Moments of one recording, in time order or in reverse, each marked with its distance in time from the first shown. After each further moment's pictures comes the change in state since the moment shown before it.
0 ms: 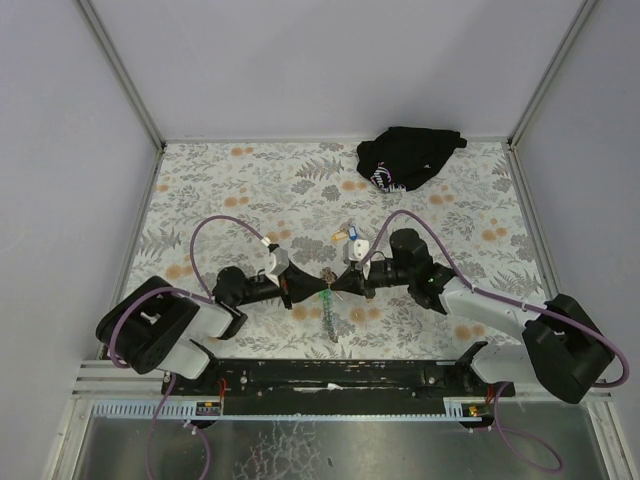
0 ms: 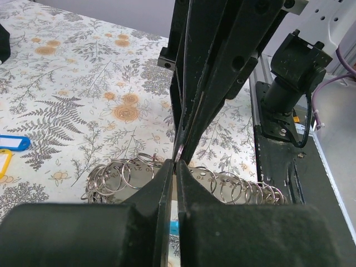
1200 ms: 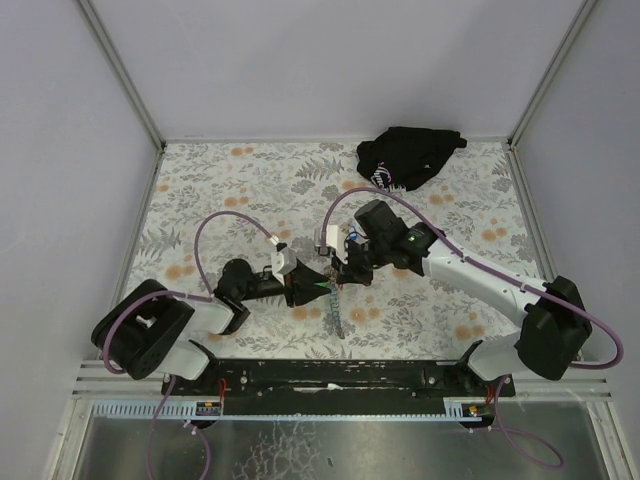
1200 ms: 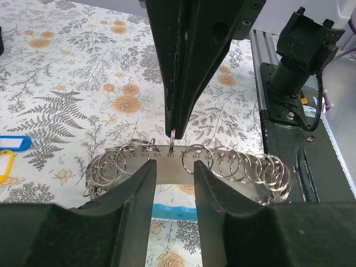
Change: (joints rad) left arm 0.000 -0.043 0.047 -0.180 0.031 0.119; right arm 0.072 0.153 0.535 -0.911 0.251 -0.199
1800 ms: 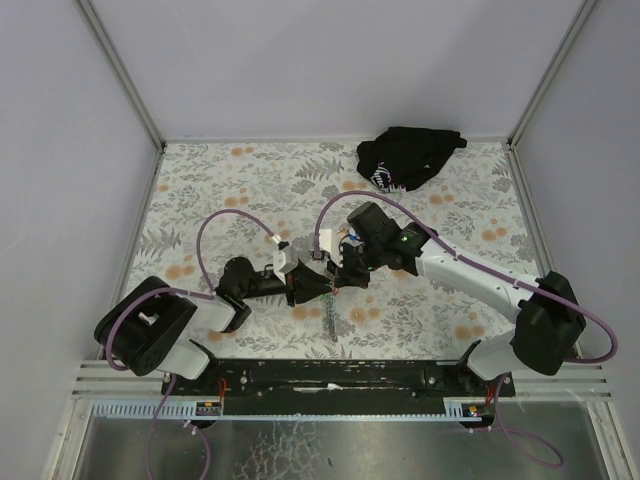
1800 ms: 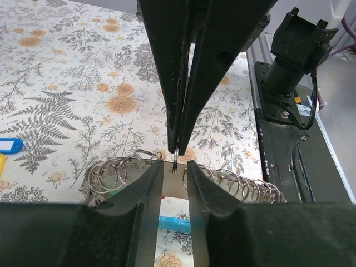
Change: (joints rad) left arm 0.000 0.030 0.024 0.004 0.033 -0.018; right arm 0.036 0.041 0.026 -0.027 0.035 0.000
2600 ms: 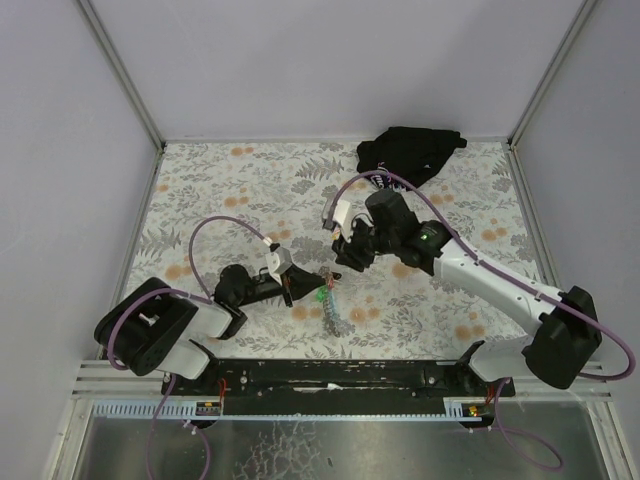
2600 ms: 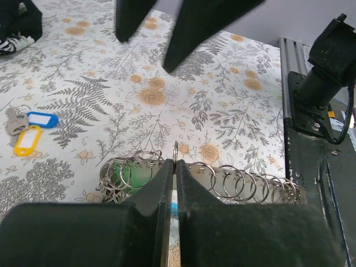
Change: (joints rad) left arm 0.006 0.004 -0.063 0.055 -0.137 -0.004; right arm -0.043 -0.095 -0.012 0.148 0.139 0.146
